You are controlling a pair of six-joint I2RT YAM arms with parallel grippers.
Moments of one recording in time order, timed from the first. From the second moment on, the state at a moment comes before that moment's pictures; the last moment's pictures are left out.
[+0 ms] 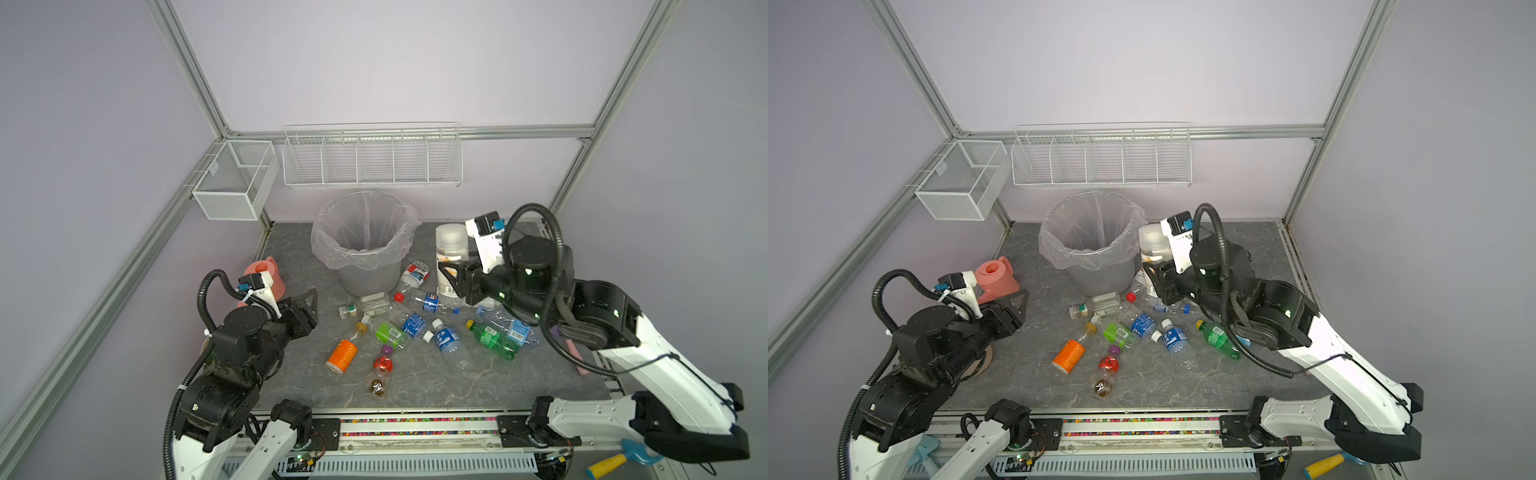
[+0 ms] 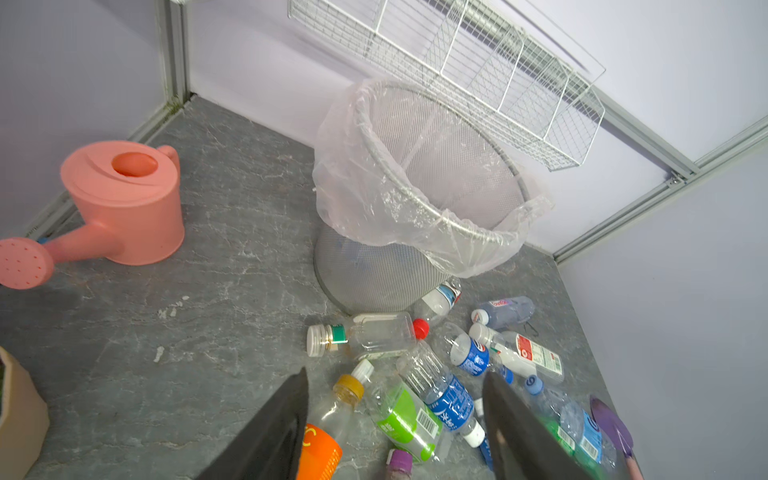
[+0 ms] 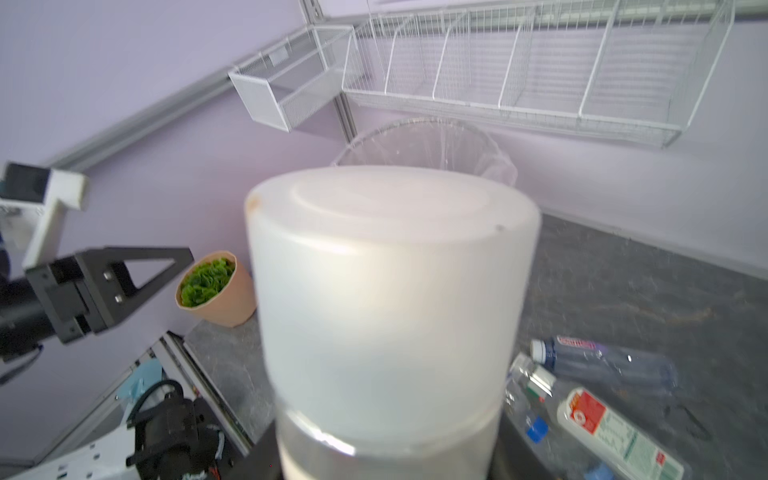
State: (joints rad) left arm -0.39 0.57 1.07 -0.87 -0.11 -0.58; right arm 1.02 1.24 1.74 -0.85 0.27 0.31
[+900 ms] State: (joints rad) left arm -0.39 0.56 0.89 -0.97 0.03 -0.66; right arm 0.72 2.30 2.64 -0.82 -0.19 0.35
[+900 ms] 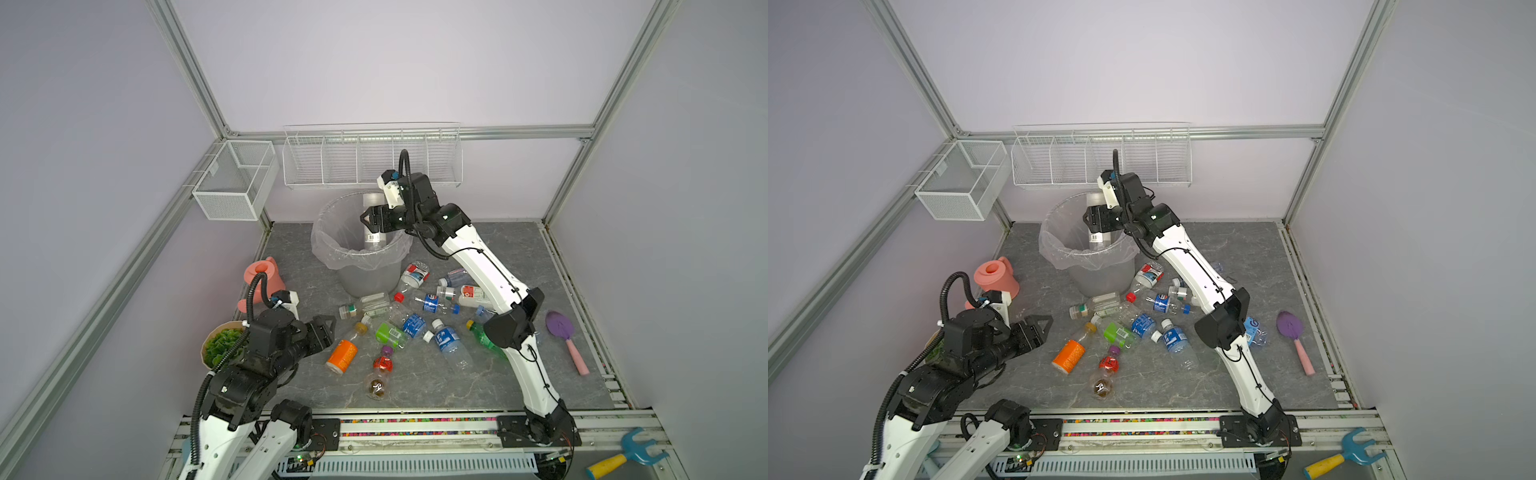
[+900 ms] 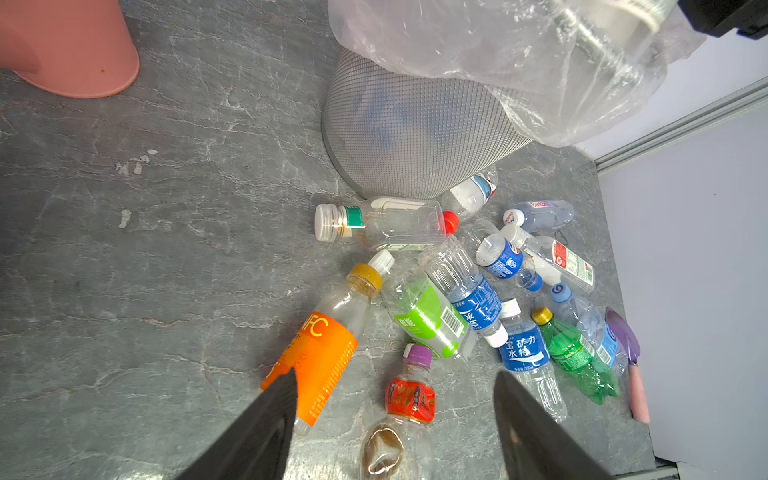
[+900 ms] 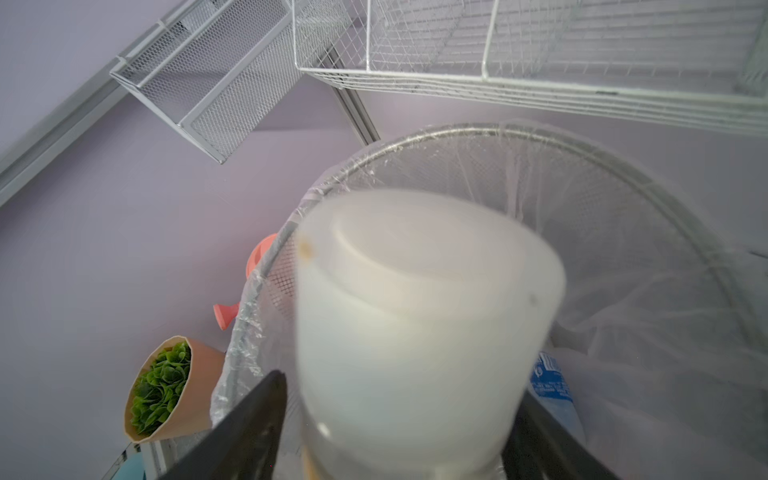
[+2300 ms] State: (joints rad) left arm -0.48 1.11 0.59 -0.69 0.04 -0.70; right arm 0.85 0.97 1.39 -0.66 0.10 0.24
